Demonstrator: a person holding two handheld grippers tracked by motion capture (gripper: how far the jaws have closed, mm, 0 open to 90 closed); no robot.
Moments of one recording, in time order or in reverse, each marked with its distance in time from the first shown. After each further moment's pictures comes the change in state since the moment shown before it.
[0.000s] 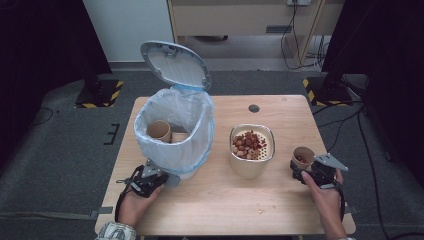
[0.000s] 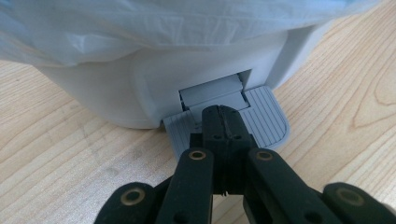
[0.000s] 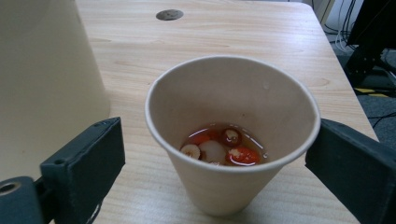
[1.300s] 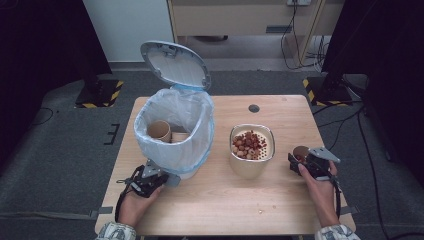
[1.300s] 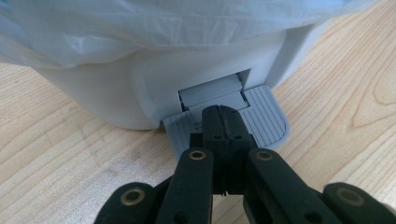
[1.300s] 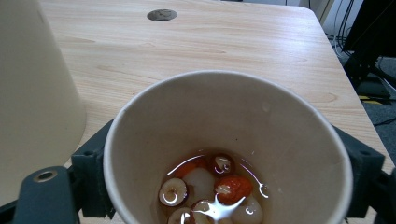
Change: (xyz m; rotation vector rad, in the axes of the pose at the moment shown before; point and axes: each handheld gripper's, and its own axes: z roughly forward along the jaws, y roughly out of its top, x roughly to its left) left arm -0.001 0.000 0.000 0.000 -0.001 0.001; right arm -0.003 0.006 0.031 0.001 -0.019 -0.034
